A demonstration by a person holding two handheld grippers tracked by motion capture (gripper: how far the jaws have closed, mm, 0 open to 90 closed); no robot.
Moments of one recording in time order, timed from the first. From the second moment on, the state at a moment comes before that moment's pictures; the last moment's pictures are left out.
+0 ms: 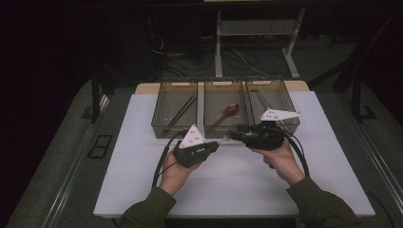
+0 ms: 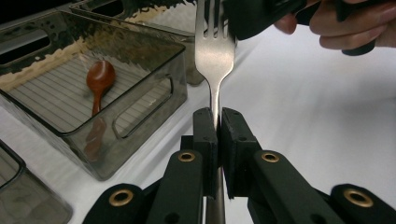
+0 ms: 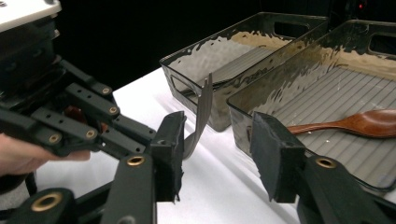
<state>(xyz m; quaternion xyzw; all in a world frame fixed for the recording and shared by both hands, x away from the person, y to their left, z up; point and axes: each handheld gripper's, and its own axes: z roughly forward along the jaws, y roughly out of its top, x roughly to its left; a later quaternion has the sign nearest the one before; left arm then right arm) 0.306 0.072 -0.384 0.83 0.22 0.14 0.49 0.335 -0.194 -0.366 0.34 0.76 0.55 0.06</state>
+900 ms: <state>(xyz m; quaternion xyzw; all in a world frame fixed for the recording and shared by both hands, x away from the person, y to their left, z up) 0.300 0.112 -0.403 0.83 0.25 0.08 0.49 0.347 -0.249 -0.333 0.37 0.74 0.55 0.12</state>
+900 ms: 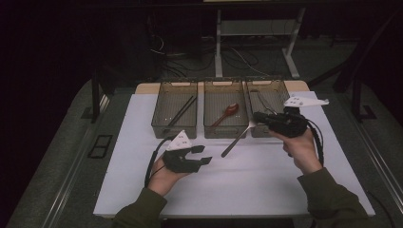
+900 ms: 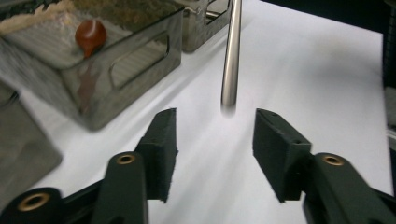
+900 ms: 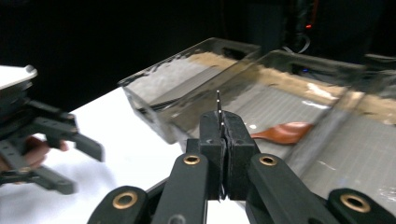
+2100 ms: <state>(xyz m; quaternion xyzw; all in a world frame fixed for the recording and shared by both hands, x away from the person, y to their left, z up) 0.277 0.171 -0.431 0.83 0.27 0.08 0.49 0.426 -0.343 -0.307 0.43 0.80 0.30 0.29</state>
